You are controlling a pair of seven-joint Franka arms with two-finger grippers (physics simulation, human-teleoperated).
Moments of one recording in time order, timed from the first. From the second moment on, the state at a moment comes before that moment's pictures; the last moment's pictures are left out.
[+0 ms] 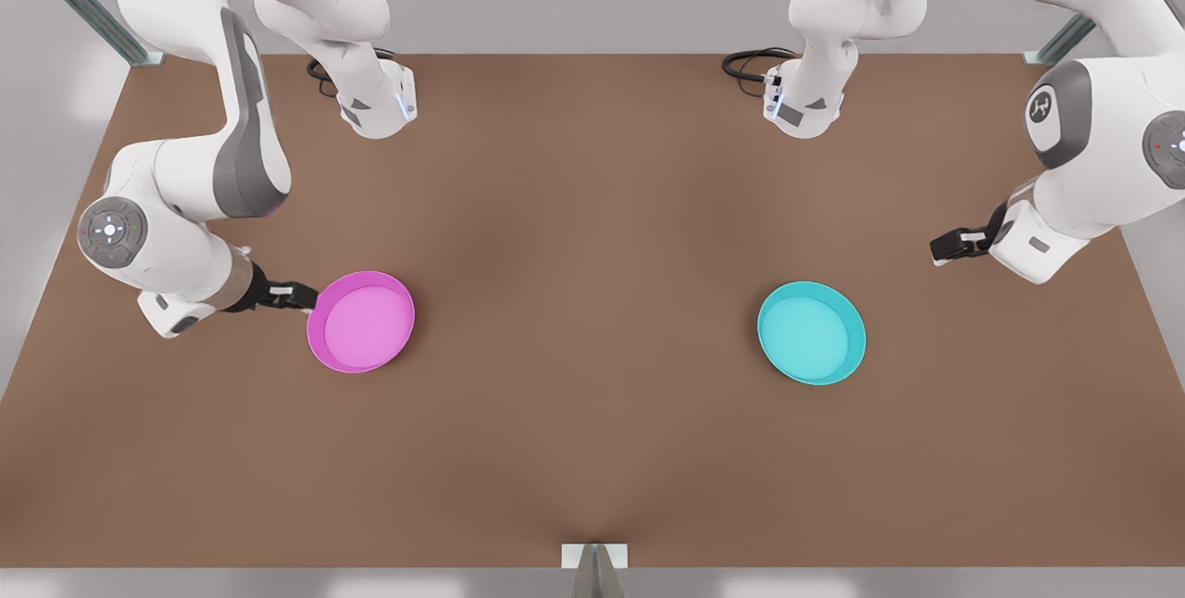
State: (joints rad) left arm -0.04 0.15 0.07 -1.48 0.01 1.51 -0.07; right arm -0.13 0.30 0.25 -1.49 -0.05 1.67 0.16
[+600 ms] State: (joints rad) left arm 0.13 0.54 0.06 -1.80 -0.45 2.05 0.52; right arm -0.15 0.44 0.24 -1.44 -0.01 1.68 0.15
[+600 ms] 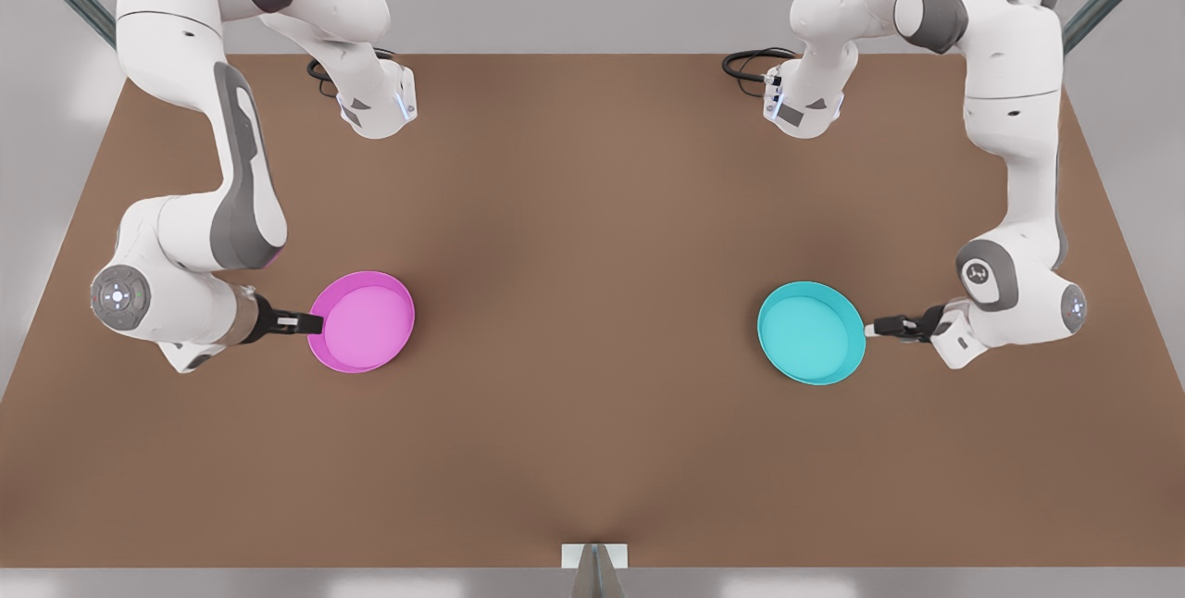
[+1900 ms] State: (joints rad) left arm 0.12 0.67 0.06 -1.79 -0.56 2.07 0.54; right arm -0.18 0.47 0.24 -1.43 0.00 1.72 -0.07
